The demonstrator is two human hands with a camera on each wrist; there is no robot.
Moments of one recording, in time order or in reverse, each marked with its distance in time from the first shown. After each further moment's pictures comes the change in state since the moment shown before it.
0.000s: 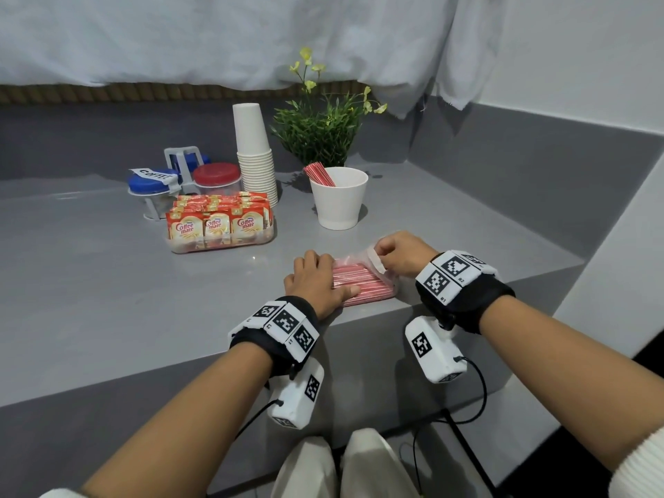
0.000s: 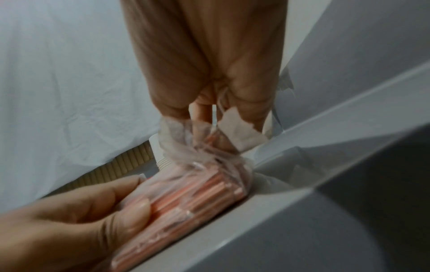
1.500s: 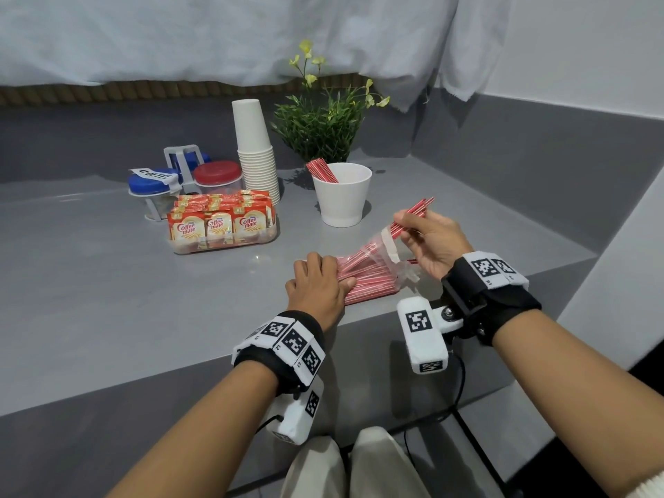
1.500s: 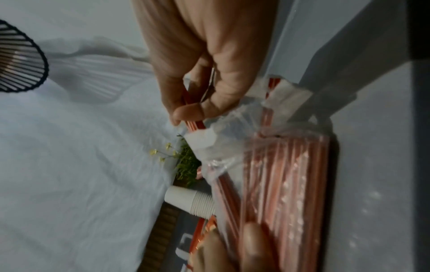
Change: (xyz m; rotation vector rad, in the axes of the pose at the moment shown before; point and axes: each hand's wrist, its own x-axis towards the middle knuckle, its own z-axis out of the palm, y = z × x) left_hand -0.006 -0.008 0.014 0.056 0.116 0.038; right_hand -0.023 -0.012 -0.013 1.256 0.300 0.075
